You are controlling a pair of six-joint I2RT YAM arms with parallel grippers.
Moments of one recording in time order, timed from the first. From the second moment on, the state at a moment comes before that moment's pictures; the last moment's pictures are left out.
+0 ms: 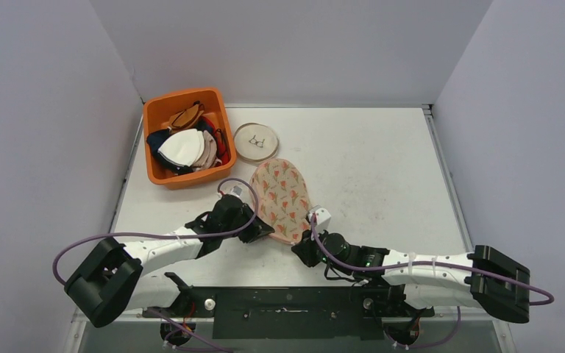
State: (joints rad) left arm -0.71 1.24 0.43 0.11 0.14 -1.27; right arm 1.19 1.10 0.34 0.26 0.23 0.54
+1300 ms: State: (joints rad) left arm -0.78 1.10 0.49 -0.06 0.09 -1.20; right arm 1.18 1.15 0.33 0.26 0.27 0.55
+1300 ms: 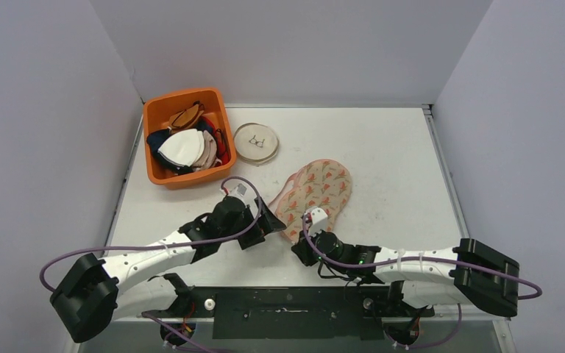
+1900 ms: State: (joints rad) left arm -0.81 1.36 0.50 0.12 0.07 -1.31; right arm 1.17 1.21 0.39 0.30 0.21 0.53
